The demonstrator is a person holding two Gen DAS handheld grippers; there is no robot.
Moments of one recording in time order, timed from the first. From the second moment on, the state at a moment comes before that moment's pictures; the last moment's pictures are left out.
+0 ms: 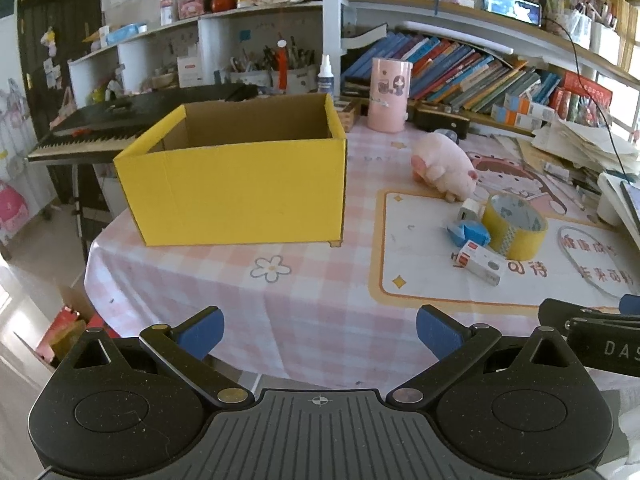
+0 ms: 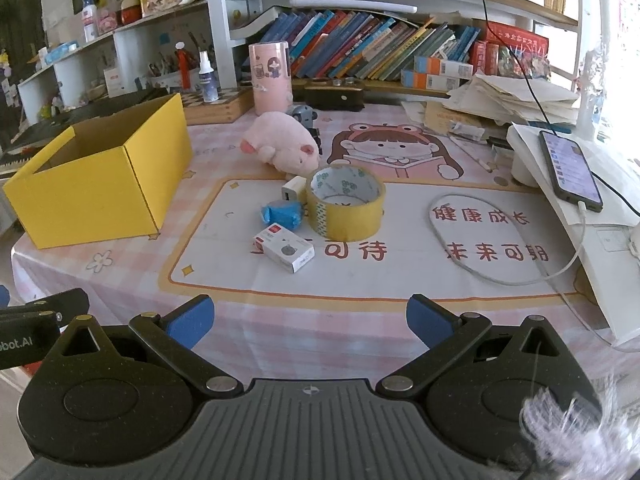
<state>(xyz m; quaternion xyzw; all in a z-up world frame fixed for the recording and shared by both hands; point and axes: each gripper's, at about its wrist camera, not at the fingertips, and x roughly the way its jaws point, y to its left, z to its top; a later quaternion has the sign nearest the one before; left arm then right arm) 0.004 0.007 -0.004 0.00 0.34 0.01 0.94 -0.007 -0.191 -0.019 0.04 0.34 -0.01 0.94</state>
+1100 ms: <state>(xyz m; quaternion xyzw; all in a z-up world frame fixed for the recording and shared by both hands) -0.001 0.010 0.001 -0.01 0.32 -0.01 0.95 -0.010 -0.181 -0.011 0.02 0.33 0.01 0.95</state>
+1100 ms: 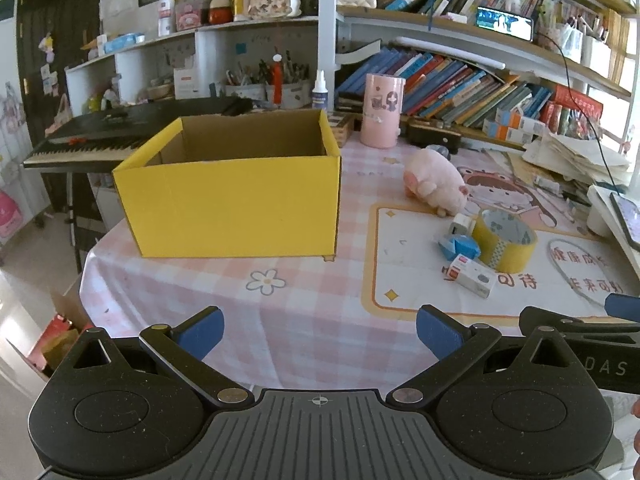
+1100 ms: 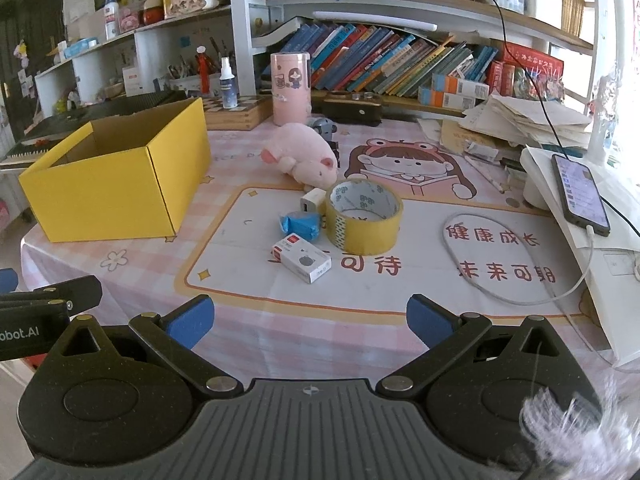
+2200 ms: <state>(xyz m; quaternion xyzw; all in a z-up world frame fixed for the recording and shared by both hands) 0.003 0.009 -0.002 0.00 0.33 -0.01 0.94 -0.012 -0.181 -0.011 0.02 0.30 0.01 0.95</state>
